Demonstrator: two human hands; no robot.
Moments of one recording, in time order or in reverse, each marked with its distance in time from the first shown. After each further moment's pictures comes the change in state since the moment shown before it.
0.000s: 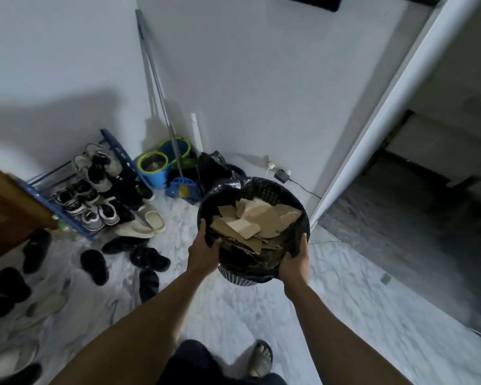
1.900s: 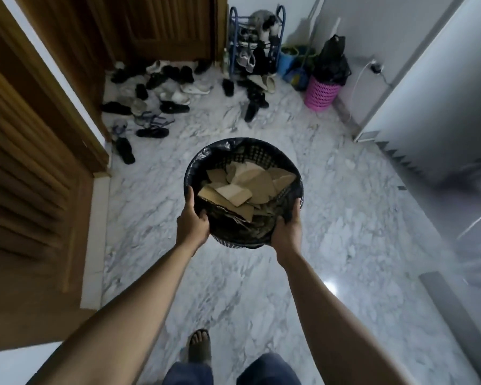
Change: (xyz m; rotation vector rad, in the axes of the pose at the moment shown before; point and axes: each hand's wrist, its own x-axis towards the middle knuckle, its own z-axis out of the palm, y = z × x) left_hand -1.270 -0.381 0.158 -0.272 0.479 -0.420; right_hand -0.847 0.647 -0.562 -0.266 -0.555 -0.272
